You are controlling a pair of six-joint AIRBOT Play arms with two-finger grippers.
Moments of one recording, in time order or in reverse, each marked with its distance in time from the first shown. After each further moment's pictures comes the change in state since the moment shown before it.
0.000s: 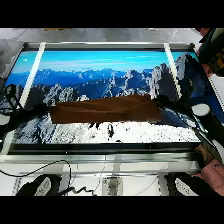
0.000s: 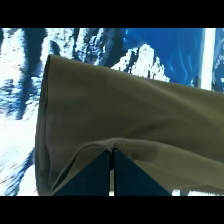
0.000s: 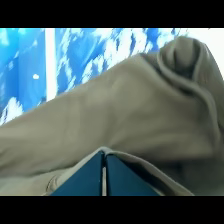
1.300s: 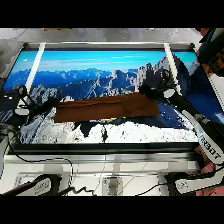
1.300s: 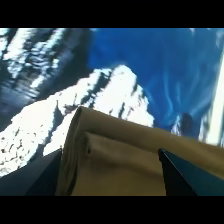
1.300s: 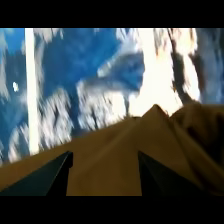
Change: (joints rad) left arm -0.072 -0.308 0.026 -0.182 0.368 0.131; right arm 0.127 -0.490 0.316 -0.027 -0.196 0.005
